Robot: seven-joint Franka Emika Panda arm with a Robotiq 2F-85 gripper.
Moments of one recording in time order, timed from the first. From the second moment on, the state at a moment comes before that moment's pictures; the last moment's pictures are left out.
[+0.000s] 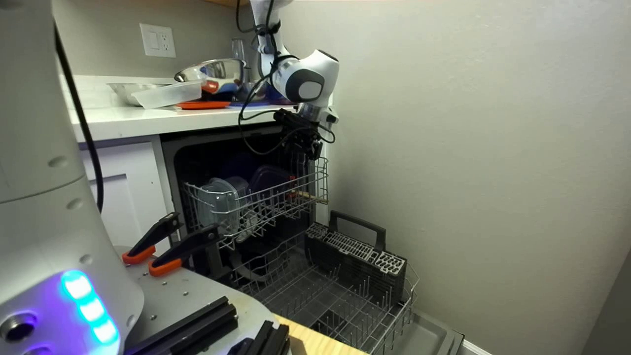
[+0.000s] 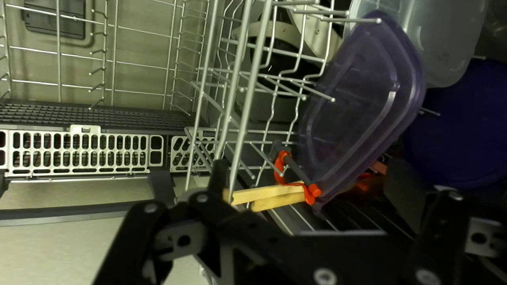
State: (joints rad) arm -0.04 0.79 0.21 -1.74 0.54 2.63 -0.31
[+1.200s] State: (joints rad) arm -0.01 1.01 0.12 -1.56 0.32 2.63 -0.06
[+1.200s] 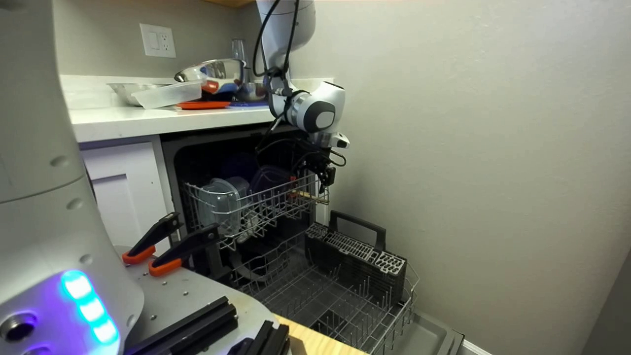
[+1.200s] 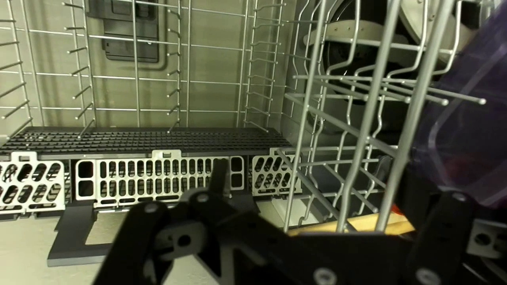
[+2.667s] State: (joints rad) arm 0.00 1.00 -0.11 -1.65 0.19 2.63 0.09
